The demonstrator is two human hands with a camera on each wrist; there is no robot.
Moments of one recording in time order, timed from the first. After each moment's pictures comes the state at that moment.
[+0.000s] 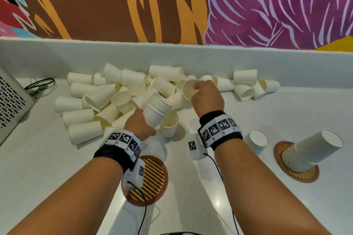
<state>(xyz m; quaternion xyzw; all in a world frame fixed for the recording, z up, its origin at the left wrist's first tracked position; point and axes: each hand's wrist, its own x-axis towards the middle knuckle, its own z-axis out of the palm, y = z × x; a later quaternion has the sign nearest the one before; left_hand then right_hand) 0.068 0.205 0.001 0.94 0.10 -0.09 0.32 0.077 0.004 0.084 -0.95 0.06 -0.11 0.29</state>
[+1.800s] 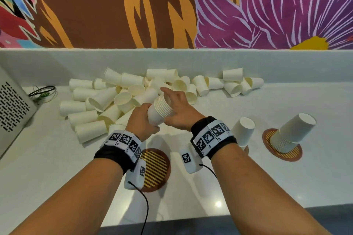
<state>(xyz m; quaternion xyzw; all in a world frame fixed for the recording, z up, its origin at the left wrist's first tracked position) 0.019 0.207 0.029 0.92 -0.04 0.01 0.38 0.009 0.043 0.077 -0.90 -0.14 0.09 0.40</state>
